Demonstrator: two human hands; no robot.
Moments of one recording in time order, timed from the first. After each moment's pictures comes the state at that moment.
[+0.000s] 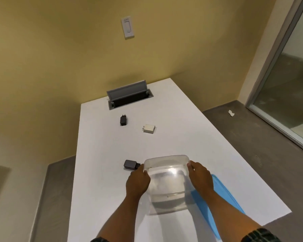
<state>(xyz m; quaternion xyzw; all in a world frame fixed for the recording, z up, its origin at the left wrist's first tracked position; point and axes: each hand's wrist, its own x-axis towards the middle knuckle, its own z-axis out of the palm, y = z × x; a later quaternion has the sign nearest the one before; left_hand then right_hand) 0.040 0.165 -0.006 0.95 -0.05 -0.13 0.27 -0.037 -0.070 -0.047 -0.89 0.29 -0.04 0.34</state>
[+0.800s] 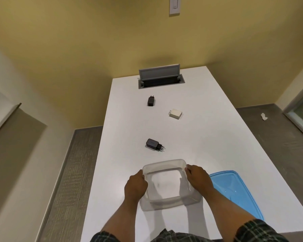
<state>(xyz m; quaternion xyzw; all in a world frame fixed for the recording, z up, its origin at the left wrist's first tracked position) -0.026 0.268 -0.050 0.96 0.08 -0.17 0.22 -0.038 0.006 -0.063 -0.95 0.11 0.12 0.25</state>
